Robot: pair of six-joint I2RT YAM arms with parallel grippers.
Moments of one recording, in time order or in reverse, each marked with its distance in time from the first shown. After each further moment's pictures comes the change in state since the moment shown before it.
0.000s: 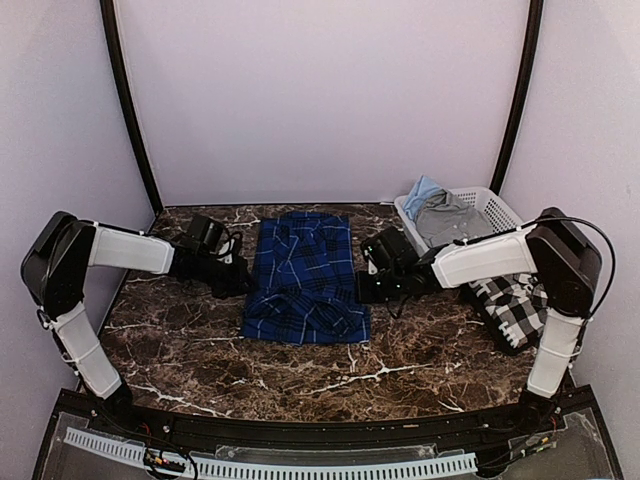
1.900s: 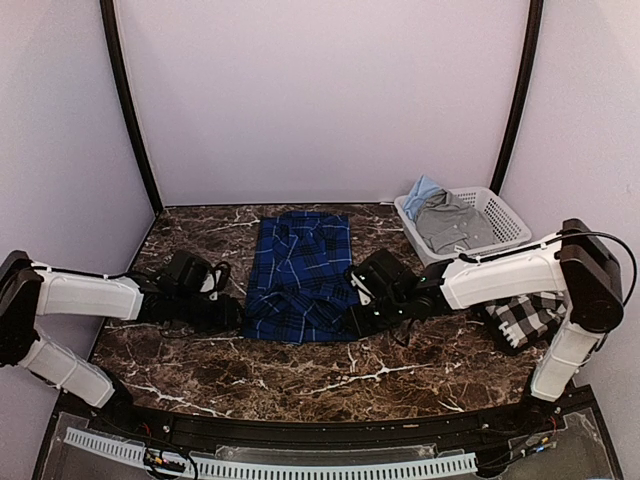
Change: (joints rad) left arm -0.151 -0.362 -0.374 0.021 -0.151 -0.038; right arm 0.185 -0.132 -0.072 -0.157 -0.014 -0.080
